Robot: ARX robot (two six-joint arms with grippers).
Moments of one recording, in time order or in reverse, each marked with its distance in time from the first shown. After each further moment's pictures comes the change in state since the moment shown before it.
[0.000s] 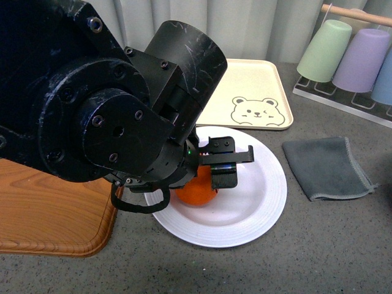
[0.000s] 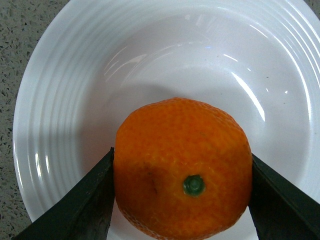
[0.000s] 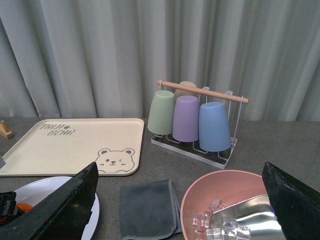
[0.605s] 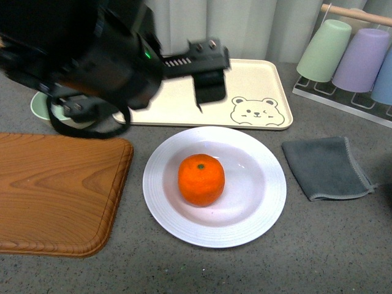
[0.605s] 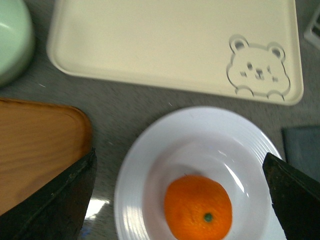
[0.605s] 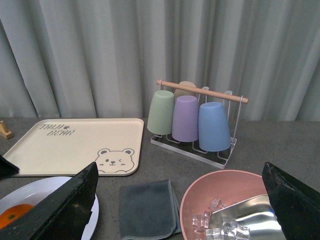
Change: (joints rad) left arm 0.084 -0.290 -0.046 -0.033 -0.171 0.037; right arm 0.000 0.000 0.000 0.000 0.000 0.000
